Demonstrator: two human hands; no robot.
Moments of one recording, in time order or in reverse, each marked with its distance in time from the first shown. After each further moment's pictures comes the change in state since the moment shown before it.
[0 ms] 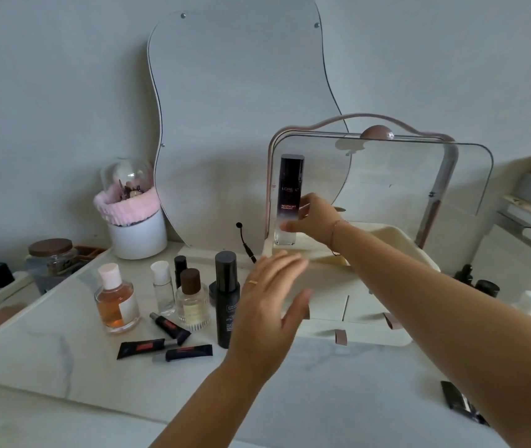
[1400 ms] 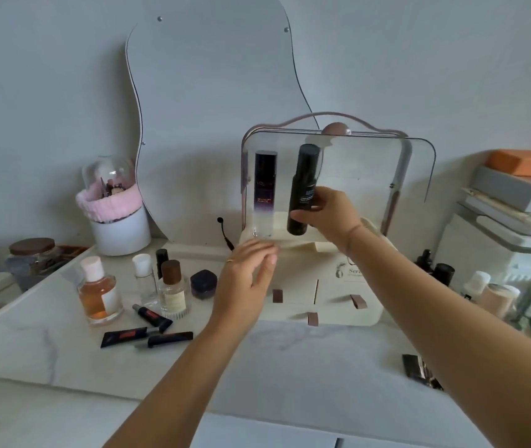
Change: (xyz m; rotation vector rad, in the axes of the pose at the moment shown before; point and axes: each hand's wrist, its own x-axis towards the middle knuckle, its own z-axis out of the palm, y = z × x) left_hand 0.015 -0.011 0.012 -0.119 -0.037 -0.182; right_hand -0.063 0.009 -0.045 0.179 0.192 -0.116
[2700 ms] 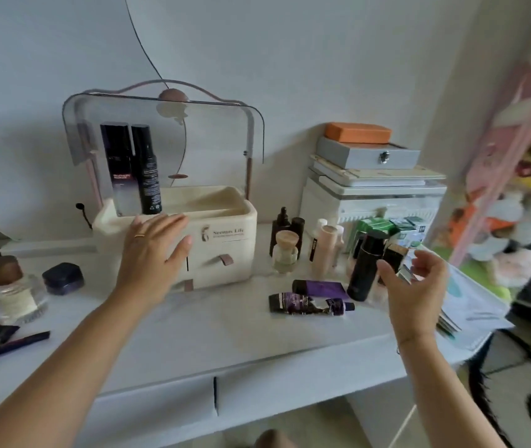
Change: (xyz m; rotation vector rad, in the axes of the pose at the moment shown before) left_hand 0.003 0.032 0.045 0.259 -0.168 0.230; right_hand -0.256 0.115 -0.183 -0.212 1.035 0.233
